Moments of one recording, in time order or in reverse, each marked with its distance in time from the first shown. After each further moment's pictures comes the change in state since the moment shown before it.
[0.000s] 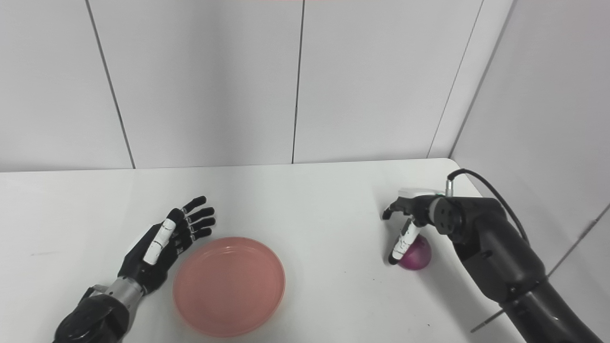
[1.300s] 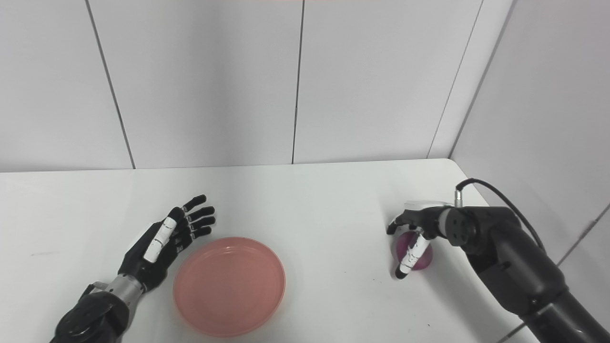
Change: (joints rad) left arm -0.020 0.005 -0.004 0.033 0.000 -0.013 -0.004; right arm 0.062 -0.076 0.027 -0.066 0.056 0.014 -0.008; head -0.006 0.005
